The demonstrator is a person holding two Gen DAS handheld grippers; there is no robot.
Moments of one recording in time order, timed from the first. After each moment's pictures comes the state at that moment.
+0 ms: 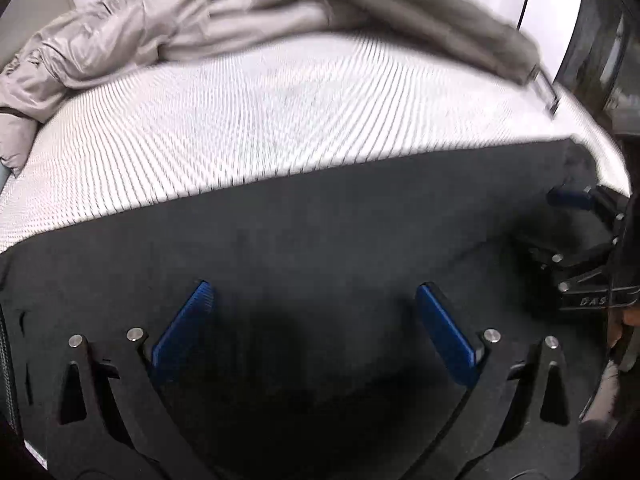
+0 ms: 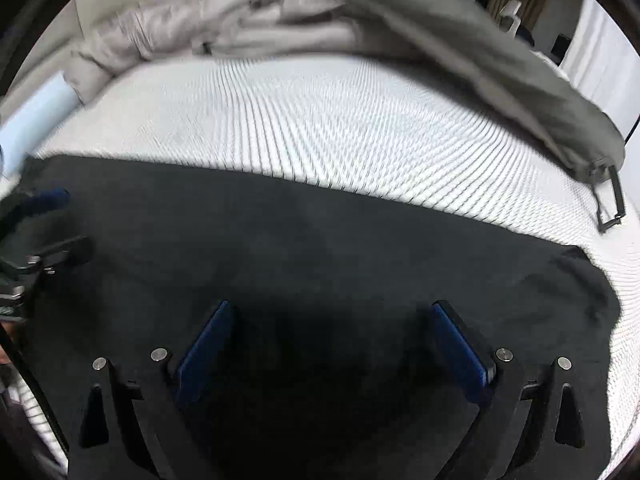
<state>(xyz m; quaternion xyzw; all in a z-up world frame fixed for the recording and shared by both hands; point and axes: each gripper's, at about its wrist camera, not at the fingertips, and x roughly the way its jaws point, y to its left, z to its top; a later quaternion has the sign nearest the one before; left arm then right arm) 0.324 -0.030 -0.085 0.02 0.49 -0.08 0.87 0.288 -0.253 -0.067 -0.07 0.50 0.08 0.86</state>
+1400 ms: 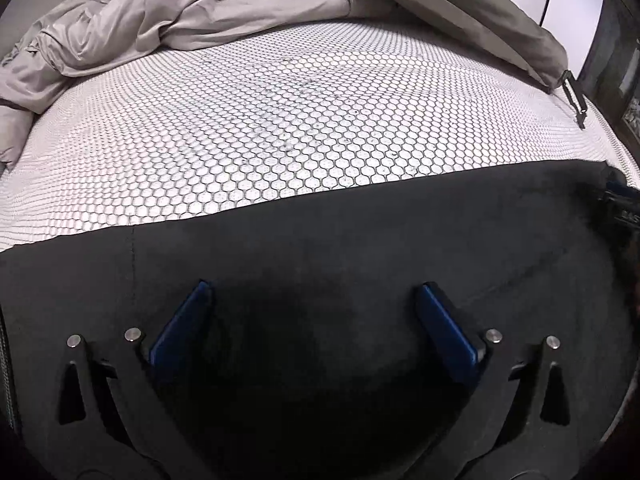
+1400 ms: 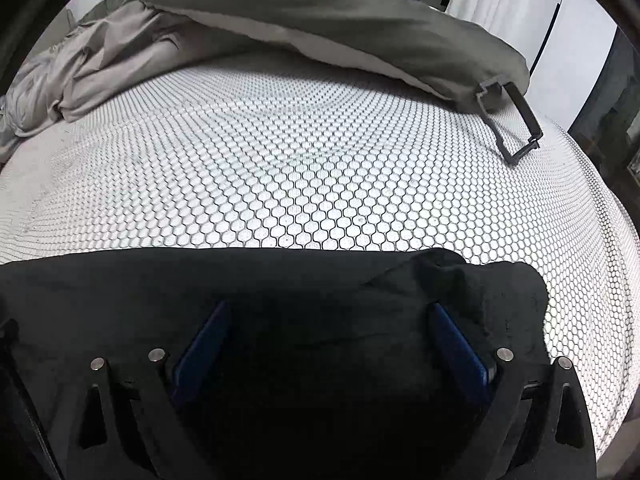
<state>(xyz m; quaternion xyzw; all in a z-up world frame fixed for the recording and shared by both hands) 0.352 -0.041 -0.097 0.00 0.49 -0.05 0.87 0.346 -0.356 -0.080 0.00 0.49 -0.10 0.87</state>
